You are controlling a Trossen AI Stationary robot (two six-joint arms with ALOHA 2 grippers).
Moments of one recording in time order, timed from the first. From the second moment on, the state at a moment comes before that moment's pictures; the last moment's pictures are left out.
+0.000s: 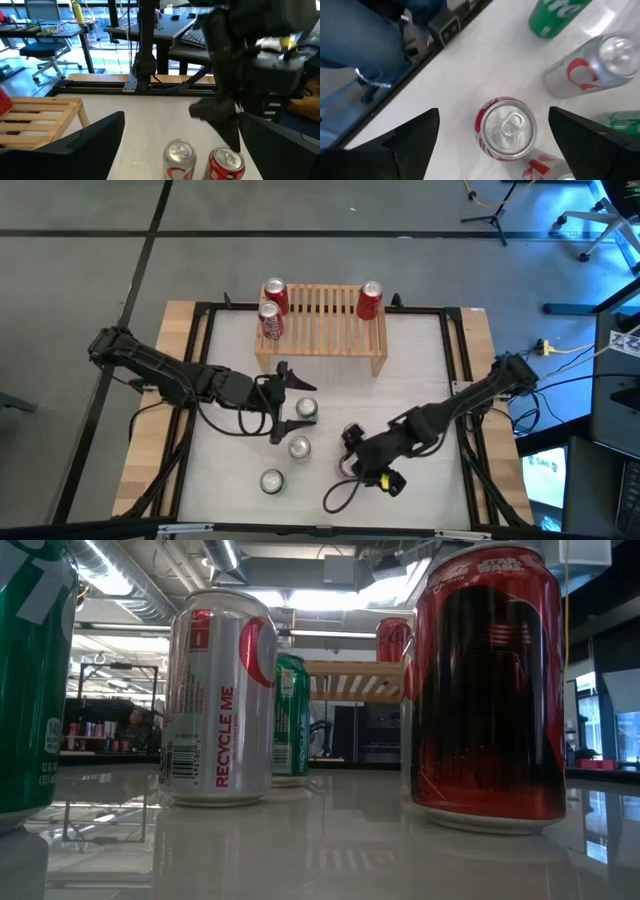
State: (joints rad) left arm -0.32 1.29 1.06 0.02 -0.34 -0.11; right arm 0.51 1.71 1.50 -0.75 -0.11 -0.22
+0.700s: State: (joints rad) left arm -0.33 1.32 1.06 0.01 -0.34 -0.10; right arm 0.51 1.81 1.51 -0.79 -0.04 -0.23
